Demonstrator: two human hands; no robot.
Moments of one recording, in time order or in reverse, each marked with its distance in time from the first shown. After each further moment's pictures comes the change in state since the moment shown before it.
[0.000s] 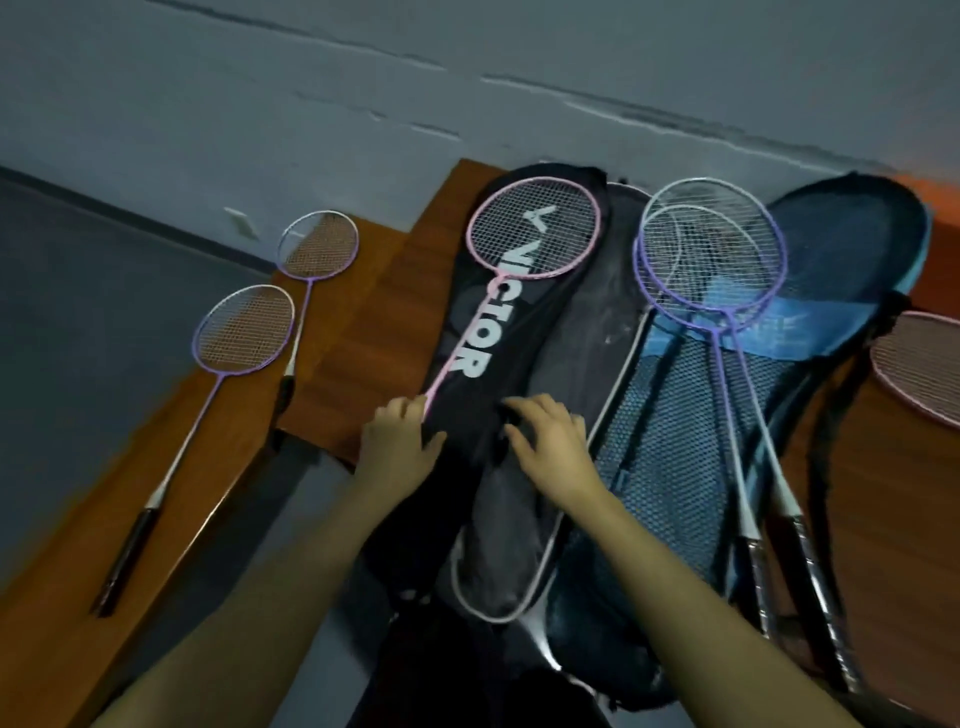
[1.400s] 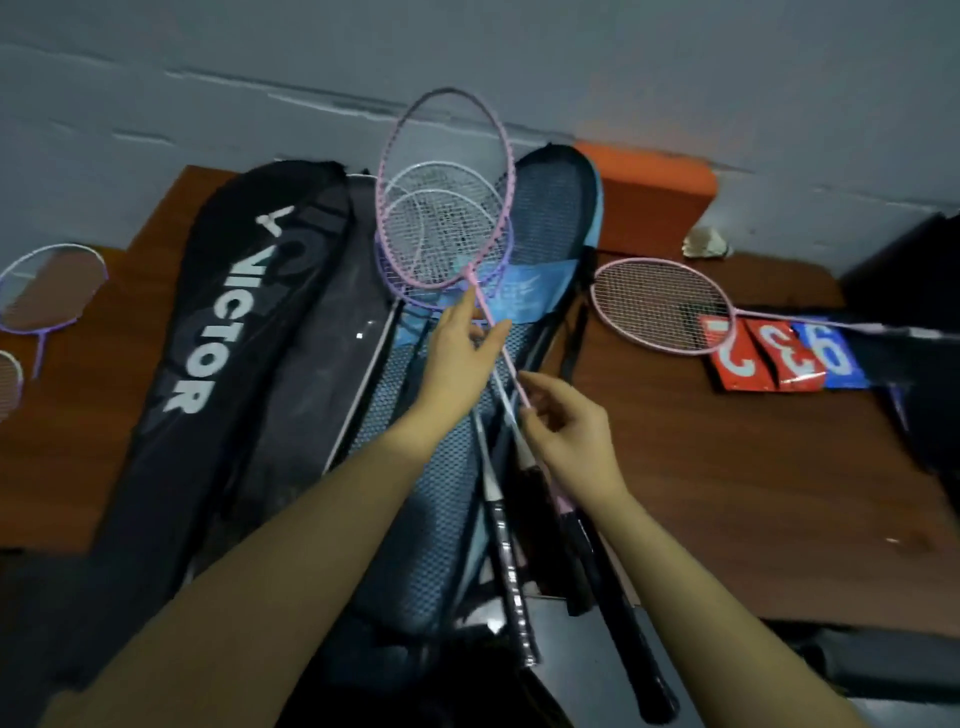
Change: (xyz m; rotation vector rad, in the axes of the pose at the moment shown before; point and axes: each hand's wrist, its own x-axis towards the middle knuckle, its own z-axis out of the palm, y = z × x) left_hand 0.049 0.363 0.083 -0.832 0.004 0.269; right_hand -0.115 0.189 -0.186 0.466 0.493 0.142
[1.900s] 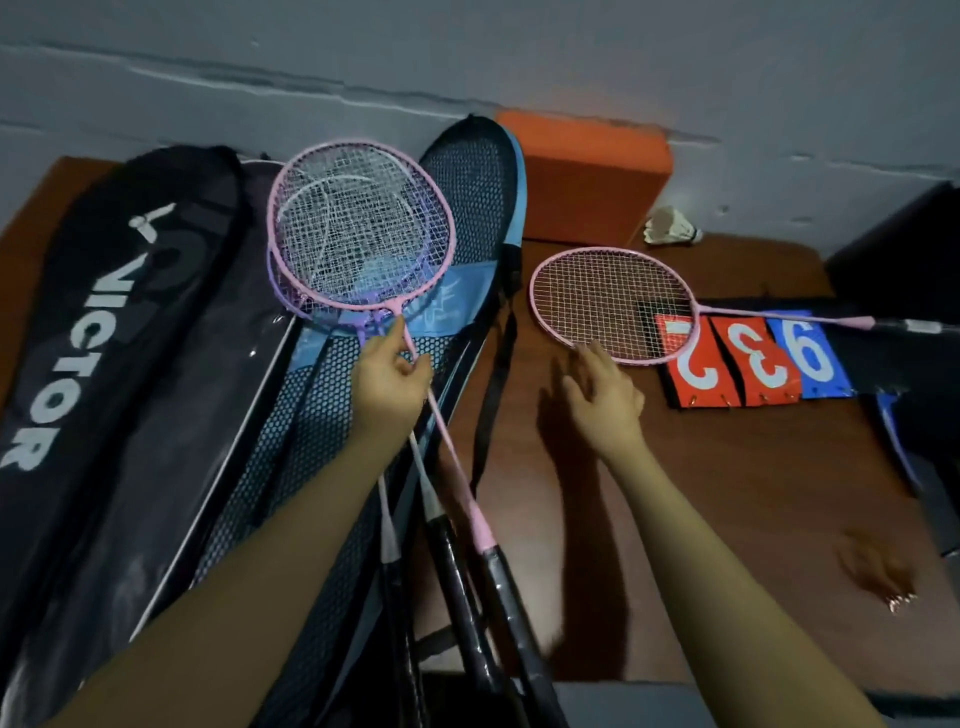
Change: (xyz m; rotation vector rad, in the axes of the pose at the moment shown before) left_hand 0.036 -0.043 0.072 0.125 0.085 -0.190; right_hand 0.094 0.148 -0.102 -0.552 -0.073 0.340
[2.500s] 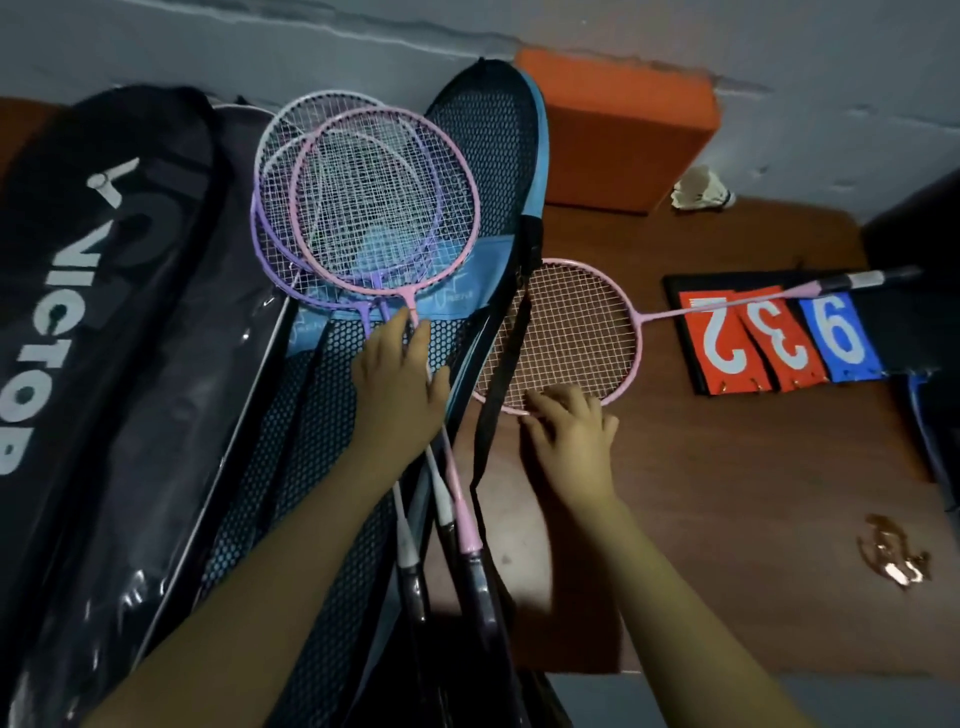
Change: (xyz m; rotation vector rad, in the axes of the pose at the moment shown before) left_hand -0.001 -0.016 -0.008 0.692 -0.155 0.254; right_hand -0.046 -0.024 0.056 -0.154 0.031 -0.131
